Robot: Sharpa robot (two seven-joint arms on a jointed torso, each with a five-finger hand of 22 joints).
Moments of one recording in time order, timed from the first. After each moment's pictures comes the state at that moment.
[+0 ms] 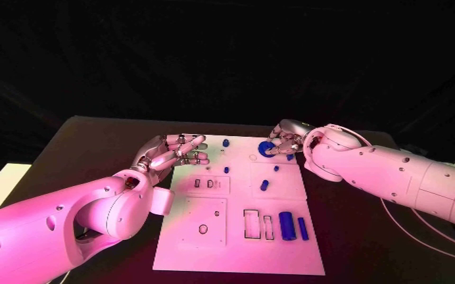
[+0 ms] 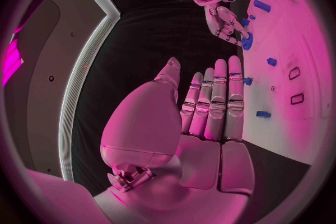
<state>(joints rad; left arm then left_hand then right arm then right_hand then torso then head) 1.16 -0.91 0.01 1.72 -0.07 -0.42 0.38 1.37 -0.02 0.02 0.15 0.08 0.98 0.19 0.10 0.07 1.07 0.14 0.10 0.07 1.14 0.10 0.19 0.25 0.18 1.04 0.21 0.30 0.14 1.25 -0.70 0.00 1.21 -1.36 -0.24 -0.20 1.26 -0.07 0.14 0.06 0.25 0.94 0.14 0.12 0.07 1.39 0.05 1.29 1.29 1.47 -0.03 1.47 1.31 0.12 1.35 0.08 1.28 1.02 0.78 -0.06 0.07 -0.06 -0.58</state>
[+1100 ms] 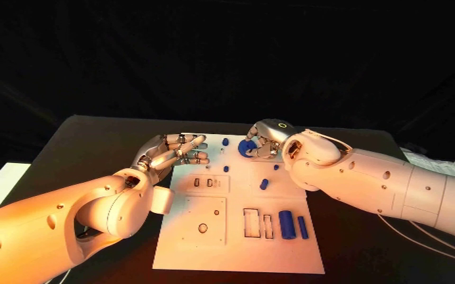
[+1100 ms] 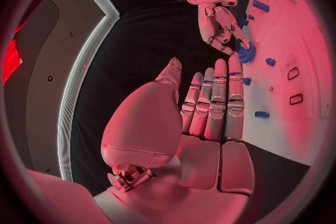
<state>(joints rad) 1.16 -0.90 0.01 1.72 -0.07 -0.41 0.37 1.38 -0.01 0.03 0.14 0.08 0.98 0.19 0.10 0.07 1.07 0.14 0.10 0.07 1.14 0.10 0.18 0.26 0.18 1.05 0.20 0.30 0.14 1.23 -0.64 -0.01 1.34 -1.63 -0.37 -0.23 1.29 -0.05 0.26 0.02 0.17 1.03 0.14 0.16 0.07 1.43 0.04 1.33 1.31 1.47 -0.03 1.51 1.31 0.10 1.40 0.07 1.36 1.16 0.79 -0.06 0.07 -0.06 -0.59</state>
